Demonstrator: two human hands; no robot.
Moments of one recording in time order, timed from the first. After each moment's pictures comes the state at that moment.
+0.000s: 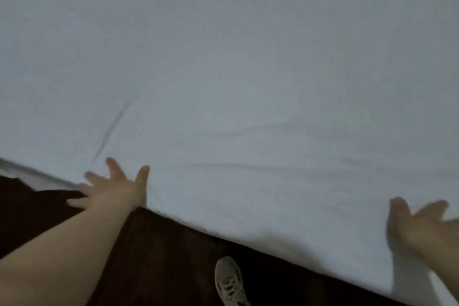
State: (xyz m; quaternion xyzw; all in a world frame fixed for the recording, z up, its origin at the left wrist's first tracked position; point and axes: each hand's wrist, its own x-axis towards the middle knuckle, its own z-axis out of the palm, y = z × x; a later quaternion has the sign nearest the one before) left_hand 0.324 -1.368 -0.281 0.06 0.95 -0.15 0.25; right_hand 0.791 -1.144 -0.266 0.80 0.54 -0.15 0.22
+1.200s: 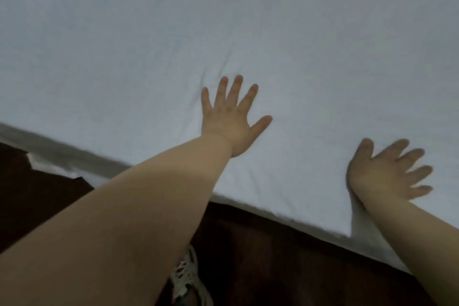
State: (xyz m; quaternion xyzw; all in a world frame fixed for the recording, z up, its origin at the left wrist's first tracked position) left_hand 0.111 -1.341 -0.333 0.54 0.82 -0.05 0.17; right_hand 0.351 -1.282 -0.315 0.81 0.56 -0.15 0.07
